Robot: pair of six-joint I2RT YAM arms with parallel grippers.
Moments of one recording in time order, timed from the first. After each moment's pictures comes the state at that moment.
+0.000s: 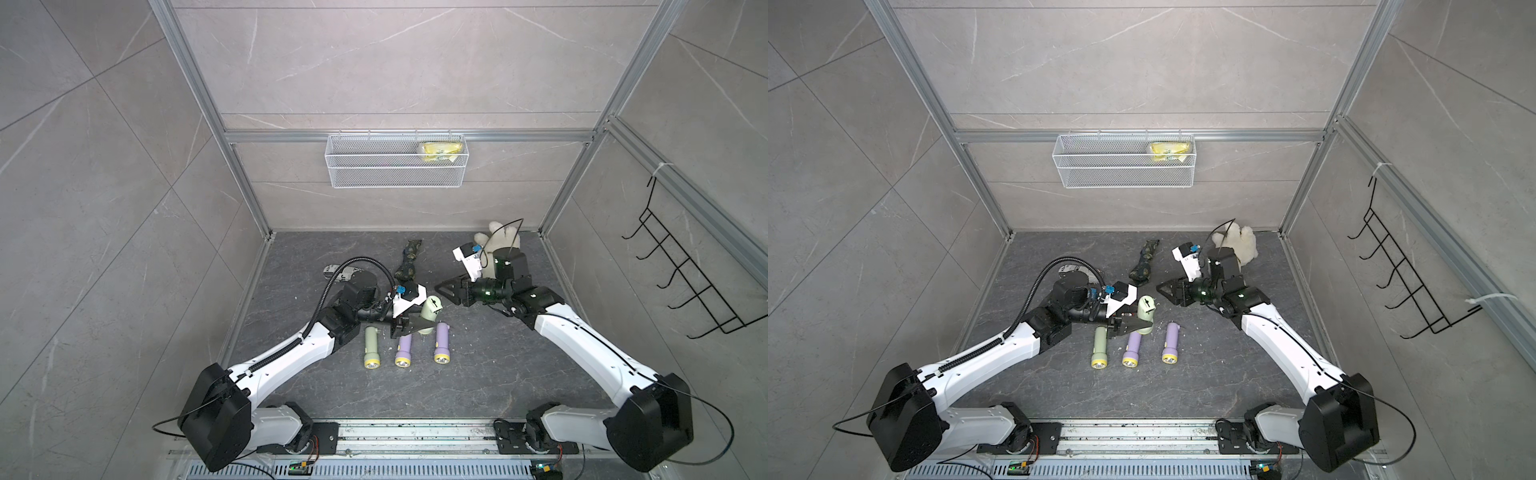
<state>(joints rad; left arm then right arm) -0.72 1.29 0.88 0.11 0.88 0.28 0.36 1.27 1.03 -0.30 -0.68 0.22</state>
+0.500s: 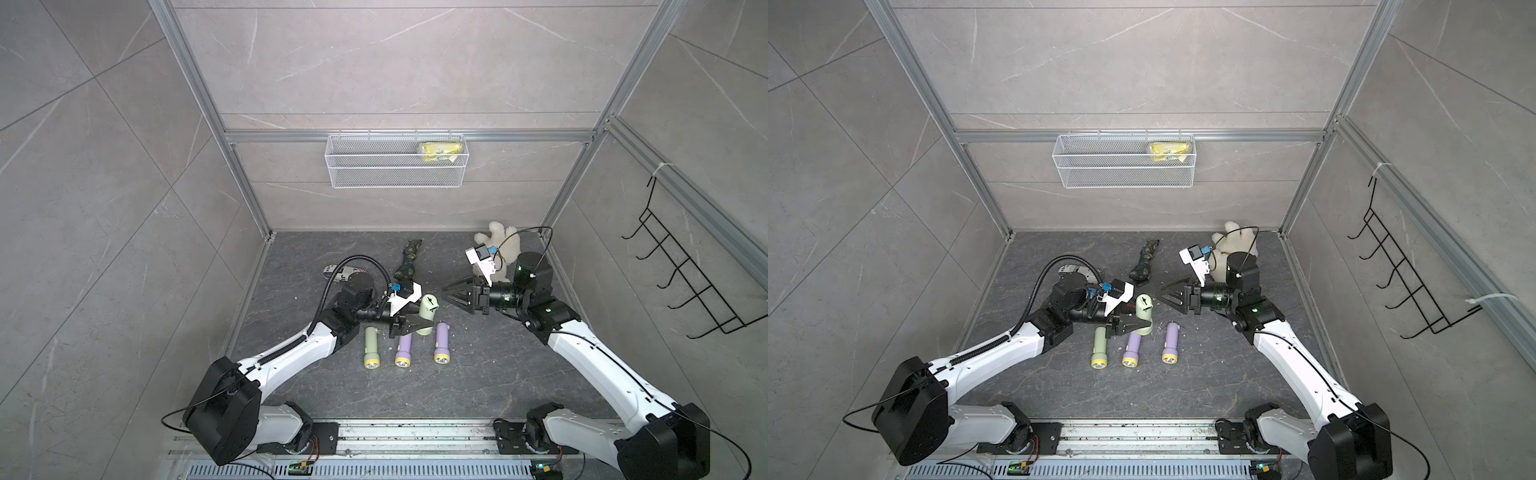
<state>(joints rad) -0.68 1.32 0.82 0.27 0.95 0.17 0.32 1.15 0.91 0.02 -1.11 0.44</state>
